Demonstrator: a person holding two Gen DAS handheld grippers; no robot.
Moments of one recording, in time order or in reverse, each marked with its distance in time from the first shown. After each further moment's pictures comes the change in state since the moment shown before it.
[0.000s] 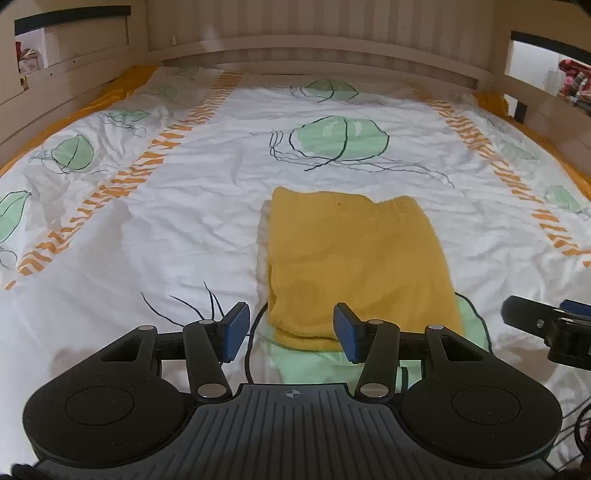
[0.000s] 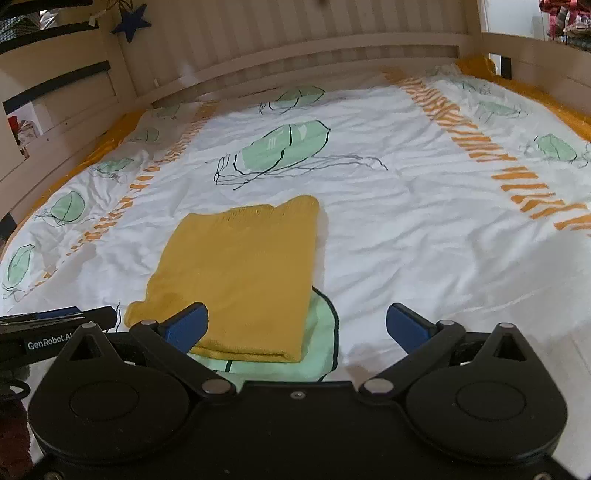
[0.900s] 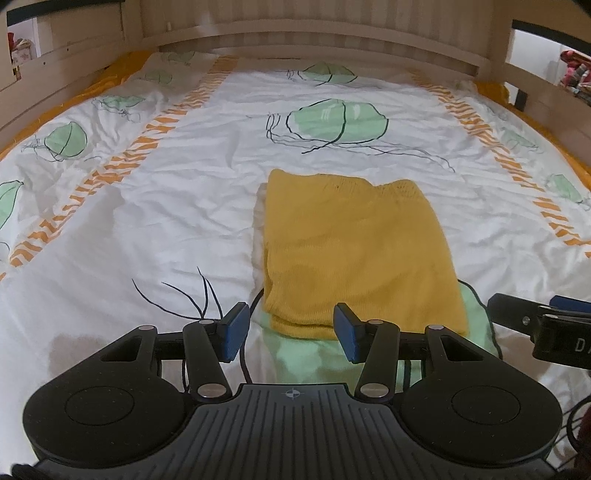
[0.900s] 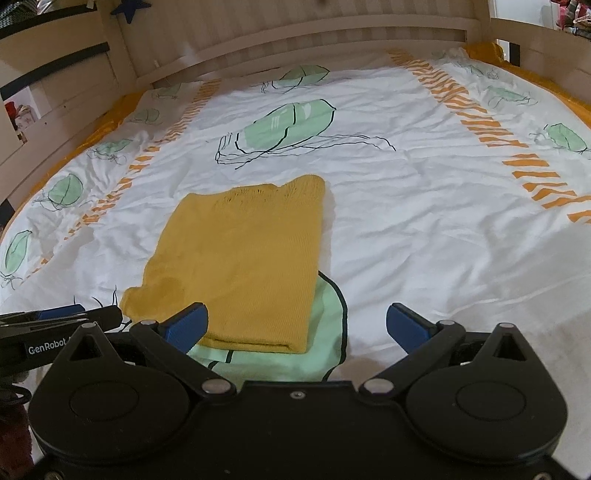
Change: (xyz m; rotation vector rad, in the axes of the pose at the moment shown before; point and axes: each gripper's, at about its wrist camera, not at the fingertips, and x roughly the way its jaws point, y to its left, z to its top) left arm 0.010 -0.002 -0.002 -0.007 0.053 -0.008; right arm 0.014 0.006 0.000 -0.012 0.065 -0.001
